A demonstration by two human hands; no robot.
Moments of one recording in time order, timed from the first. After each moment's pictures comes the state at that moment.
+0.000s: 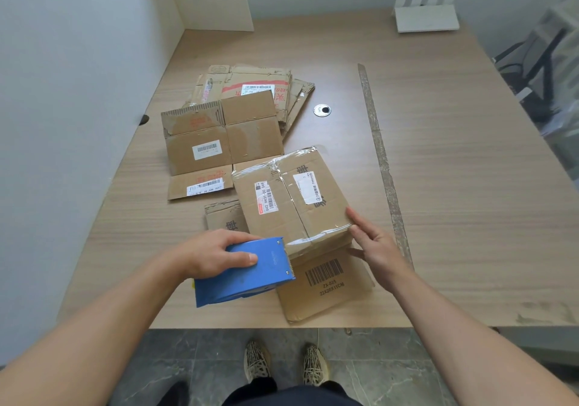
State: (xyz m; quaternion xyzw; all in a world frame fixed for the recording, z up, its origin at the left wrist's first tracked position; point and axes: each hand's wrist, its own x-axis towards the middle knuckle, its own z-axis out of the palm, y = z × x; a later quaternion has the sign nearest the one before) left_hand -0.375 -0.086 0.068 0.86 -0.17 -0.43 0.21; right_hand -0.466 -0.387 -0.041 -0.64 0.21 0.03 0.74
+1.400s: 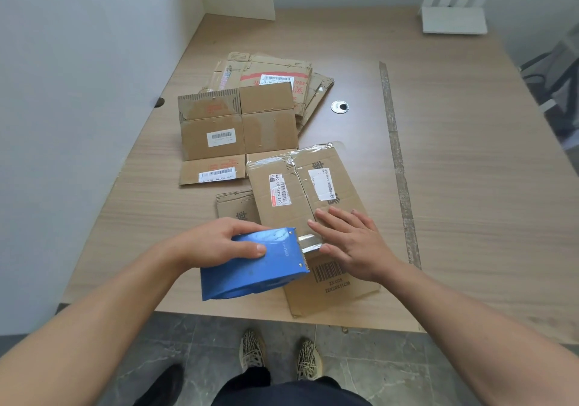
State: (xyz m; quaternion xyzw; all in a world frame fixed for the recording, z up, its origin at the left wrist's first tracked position) left_hand -0.380 -0.072 0.079 0.81 -0.16 -0.45 0.33; right_hand -0.444 -0.366 -0.035 -0.97 -0.14 0.07 0.17
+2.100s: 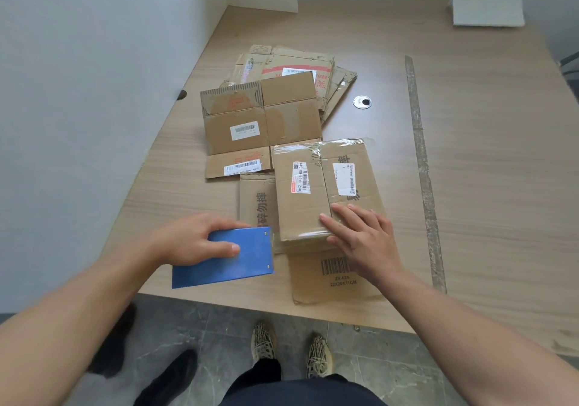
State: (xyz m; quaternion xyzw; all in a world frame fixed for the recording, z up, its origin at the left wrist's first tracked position) left_hand -0.379 -0.015 0.090 0.88 -0.18 -0.39 0.20; right_hand -0.448 -0.334 -0.046 -0.99 -0.06 -0.07 0.13
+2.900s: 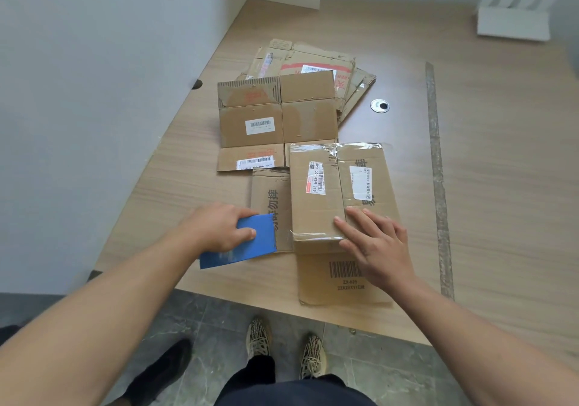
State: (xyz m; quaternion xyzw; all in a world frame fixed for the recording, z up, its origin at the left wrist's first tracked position) left_hand -0.356 -0.019 0.034 0.95 -0.13 -0.28 0.01; right_hand -0.447 -0.334 -0.043 -0.99 -0.05 0.01 0.13
